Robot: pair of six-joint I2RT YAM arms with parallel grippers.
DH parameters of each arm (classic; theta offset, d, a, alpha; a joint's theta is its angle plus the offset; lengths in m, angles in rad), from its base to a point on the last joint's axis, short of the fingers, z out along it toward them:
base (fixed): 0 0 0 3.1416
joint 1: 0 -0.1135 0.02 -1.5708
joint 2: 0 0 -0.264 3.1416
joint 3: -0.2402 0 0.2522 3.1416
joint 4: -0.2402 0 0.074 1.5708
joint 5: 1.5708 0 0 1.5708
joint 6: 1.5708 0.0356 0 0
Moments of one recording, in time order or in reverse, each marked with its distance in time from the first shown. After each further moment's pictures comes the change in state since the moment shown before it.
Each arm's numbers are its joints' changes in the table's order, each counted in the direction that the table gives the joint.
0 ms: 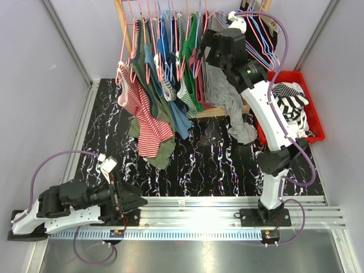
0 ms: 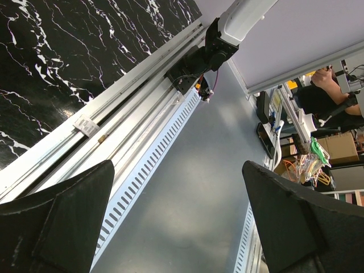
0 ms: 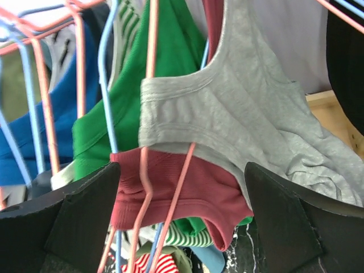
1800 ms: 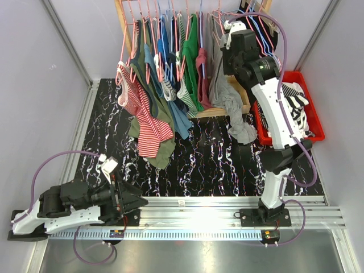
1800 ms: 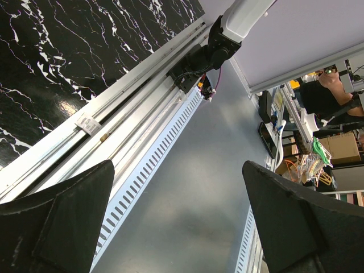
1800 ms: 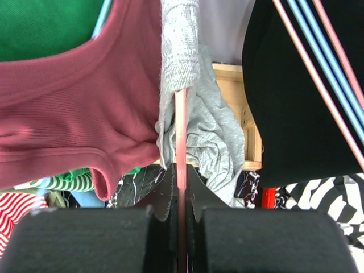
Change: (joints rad) left arm 0.000 0.000 0.008 -0.002 -0.002 -0.002; right arm 0.101 -0.035 -0.098 -0.332 -0.066 -0.429
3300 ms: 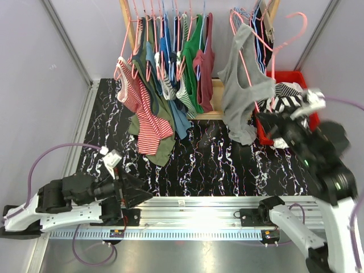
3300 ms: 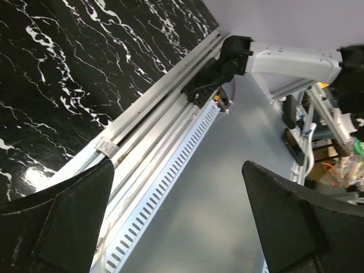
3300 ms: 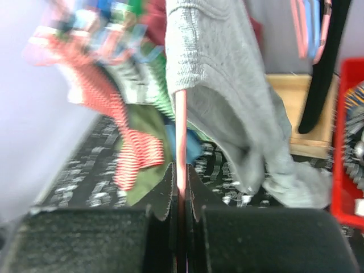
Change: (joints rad) left arm 0.000 -0.177 -0.115 0.045 -0.053 0.130; right arm 0.117 1.159 1.103 0.356 -0.348 0.265
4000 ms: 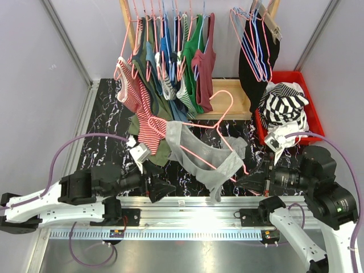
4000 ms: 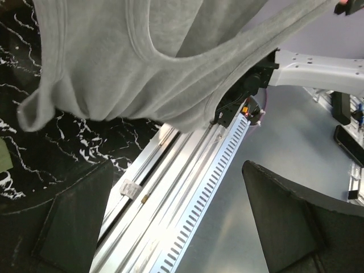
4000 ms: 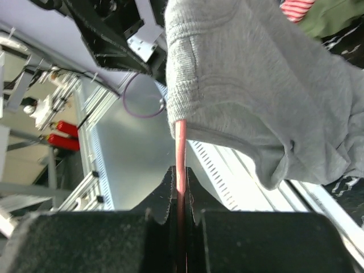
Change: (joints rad) left arm 0.000 -0.381 -0.086 0.243 -0.026 0.245; right arm -0.024 0.259 0.172 -0.415 -0.789 0.021
